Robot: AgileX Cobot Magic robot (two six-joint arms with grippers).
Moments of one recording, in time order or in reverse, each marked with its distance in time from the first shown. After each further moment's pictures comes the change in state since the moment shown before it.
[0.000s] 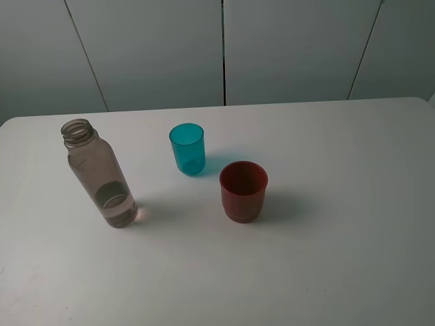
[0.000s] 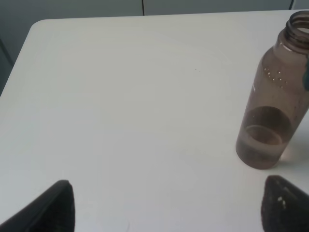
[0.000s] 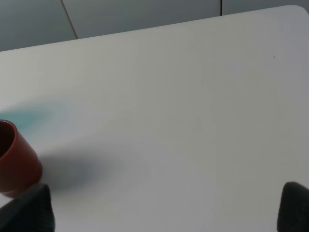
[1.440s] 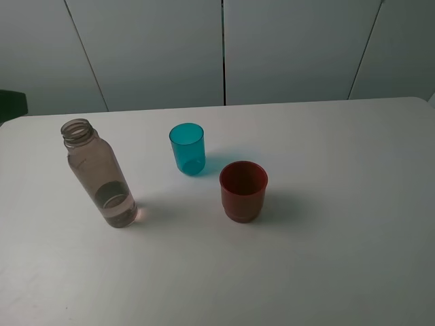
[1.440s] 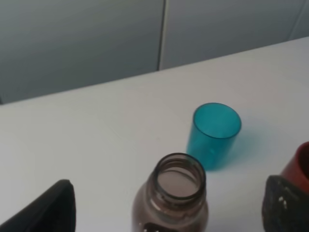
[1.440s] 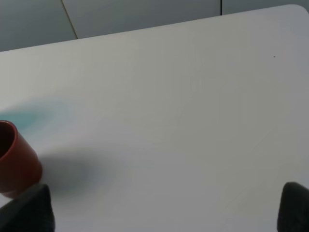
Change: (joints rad) left arm 0.000 0.745 -0.029 -0.874 -0.560 0.856; right arm 0.000 0.000 0.000 0.000 0.000 0.003
